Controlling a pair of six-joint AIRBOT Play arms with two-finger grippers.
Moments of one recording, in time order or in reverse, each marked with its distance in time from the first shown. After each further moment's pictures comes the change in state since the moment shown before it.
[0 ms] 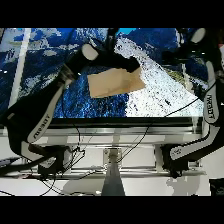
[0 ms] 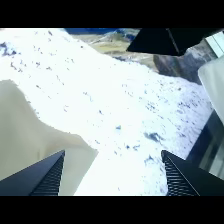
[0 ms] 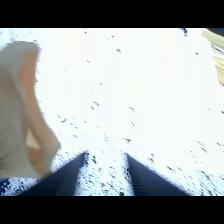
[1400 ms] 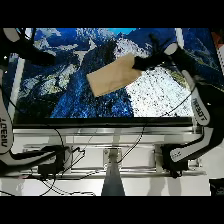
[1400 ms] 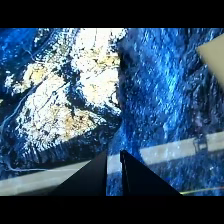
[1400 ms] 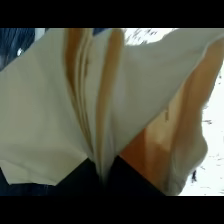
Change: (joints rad) left arm 0.595 0.288 0.001 0.837 -0.713 -0.209; right arm 0.237 0.009 -0.177 0.333 -0.330 -0.006
